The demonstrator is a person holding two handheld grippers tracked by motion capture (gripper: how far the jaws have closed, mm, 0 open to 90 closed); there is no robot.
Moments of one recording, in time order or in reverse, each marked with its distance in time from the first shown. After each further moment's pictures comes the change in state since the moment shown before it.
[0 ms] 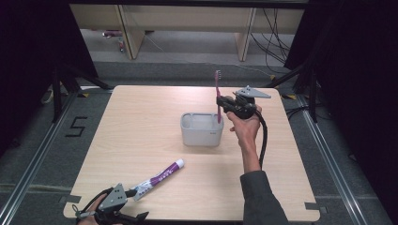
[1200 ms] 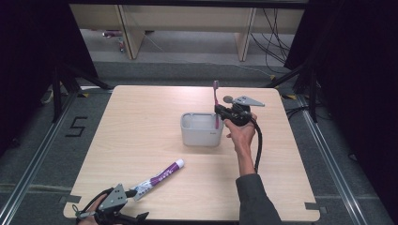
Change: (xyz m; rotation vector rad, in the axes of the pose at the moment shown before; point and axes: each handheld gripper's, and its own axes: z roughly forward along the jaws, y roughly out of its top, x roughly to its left) left arm -0.002 0.000 0.001 -0.018 -0.005 -0.021; right arm -0.009 -0.036 0.019 0.033 -0.005 0.032
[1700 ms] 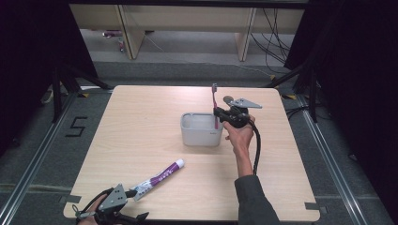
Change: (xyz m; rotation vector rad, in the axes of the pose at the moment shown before) left arm 0.000 0.000 0.000 0.003 0.000 0.001; right arm 0.001 -0.008 0.005 0.028 -0.008 0.007
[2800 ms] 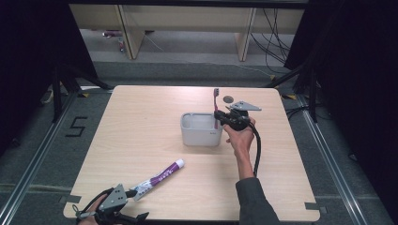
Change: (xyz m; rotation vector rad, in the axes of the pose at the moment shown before) left arm 0.000 0.000 0.001 -0.001 0.001 -0.001; right arm -0.001 -0.010 0.000 0.016 -0.023 -0.021
